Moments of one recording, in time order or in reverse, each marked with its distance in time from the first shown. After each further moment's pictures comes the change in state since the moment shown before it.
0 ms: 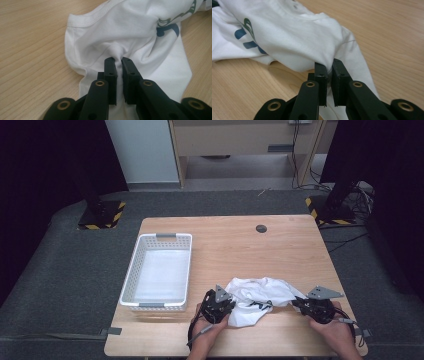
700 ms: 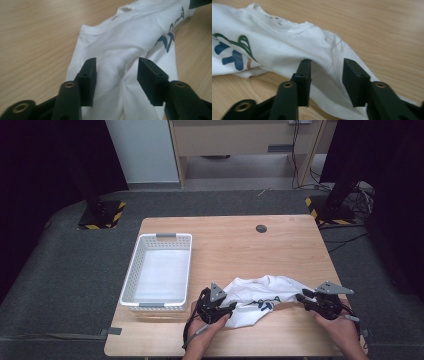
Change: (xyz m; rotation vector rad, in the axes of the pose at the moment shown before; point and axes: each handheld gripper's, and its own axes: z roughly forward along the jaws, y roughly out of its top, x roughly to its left) left arm 0.000 0.011 -0.023 -0.049 0.006 -0.007; right arm -0.020 0.001 -0.006 -0.055 -0.063 0.085
